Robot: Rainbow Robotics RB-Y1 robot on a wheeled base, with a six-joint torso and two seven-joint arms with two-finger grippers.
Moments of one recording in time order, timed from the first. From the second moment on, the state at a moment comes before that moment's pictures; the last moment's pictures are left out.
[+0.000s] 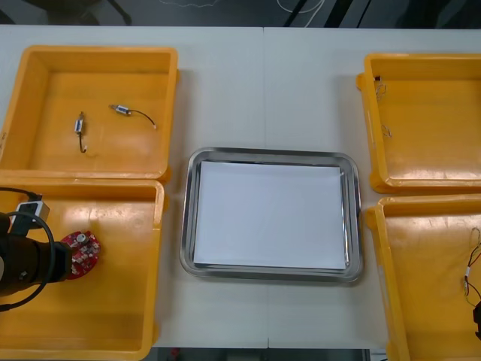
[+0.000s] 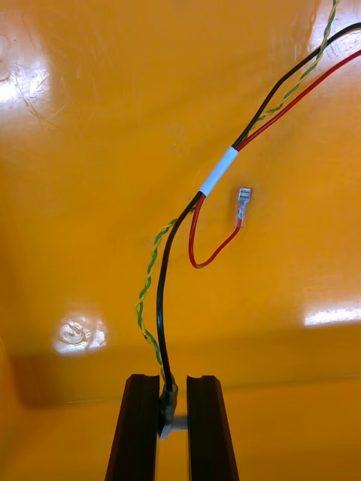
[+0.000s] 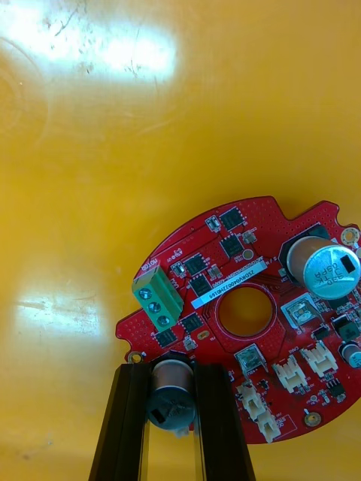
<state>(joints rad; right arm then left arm) 0.65 -0.71 -0.31 -2.37 -0.77 1.27 1.36 0.21 0.74 0.01 -2.18 0.55 1.44 -1.09</state>
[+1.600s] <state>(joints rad) 0.19 -0.68 -0.40 -2.36 -0.80 1.76 0.86 0.00 0.74 0.19 -2.23 0.73 1.85 -0.94</state>
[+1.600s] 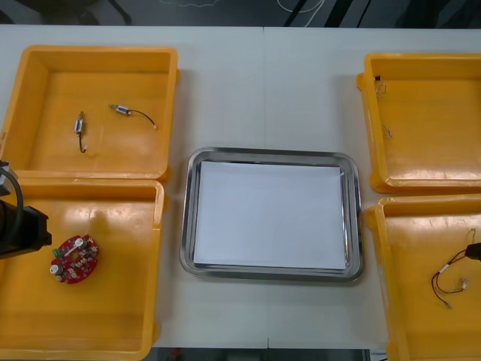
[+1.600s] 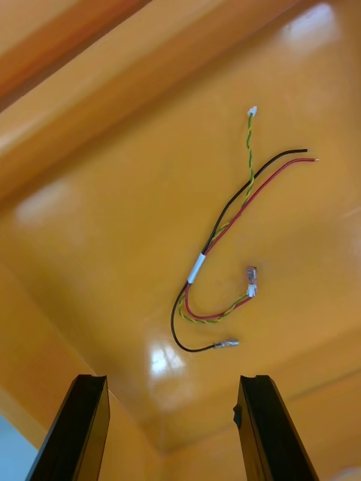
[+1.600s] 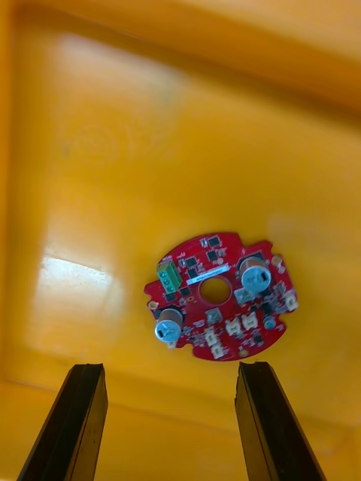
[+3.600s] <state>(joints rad) 0.18 -0.58 -0.23 -2.01 -0.69 1.45 0.79 0.12 0.57 0.17 -2.06 0.52 1.48 -0.78</state>
